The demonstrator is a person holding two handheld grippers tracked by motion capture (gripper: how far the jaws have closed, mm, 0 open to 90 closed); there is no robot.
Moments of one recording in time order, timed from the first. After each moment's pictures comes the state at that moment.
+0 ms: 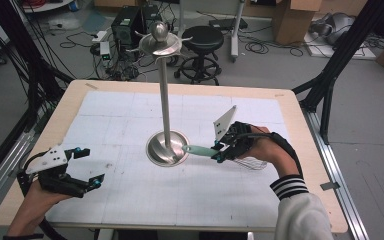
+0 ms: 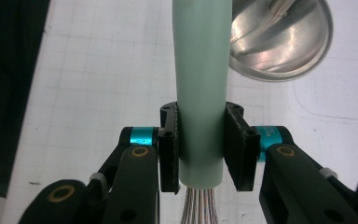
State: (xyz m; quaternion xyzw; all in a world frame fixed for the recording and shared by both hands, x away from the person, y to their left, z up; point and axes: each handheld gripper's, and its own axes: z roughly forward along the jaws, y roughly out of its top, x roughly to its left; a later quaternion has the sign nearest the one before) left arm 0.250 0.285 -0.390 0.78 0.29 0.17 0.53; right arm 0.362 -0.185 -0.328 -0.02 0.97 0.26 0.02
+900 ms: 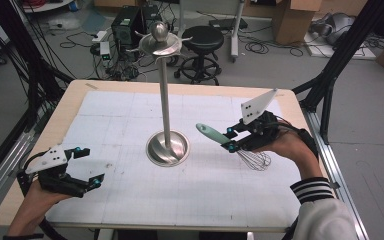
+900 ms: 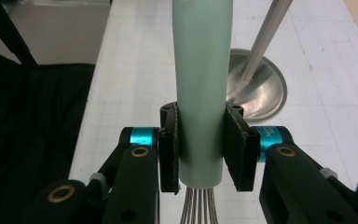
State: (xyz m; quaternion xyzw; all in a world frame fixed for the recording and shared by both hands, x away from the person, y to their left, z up) left arm 0.250 0.285 -0.389 0.78 0.29 0.17 0.53; right arm 0.348 -0.228 -0.272 0.00 0.92 0.39 0.02
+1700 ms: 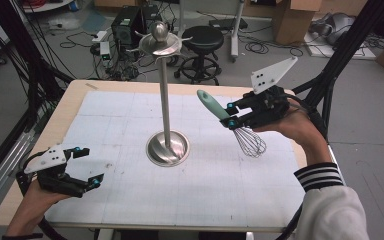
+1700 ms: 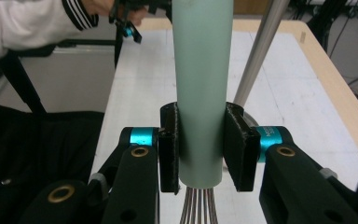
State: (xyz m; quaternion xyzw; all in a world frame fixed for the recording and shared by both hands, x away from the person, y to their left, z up) left arm 0.249 0.286 -0.387 0.78 0.29 0.17 0.53; right arm 0.355 -0.223 -0.206 0.01 0.89 0.46 0.02
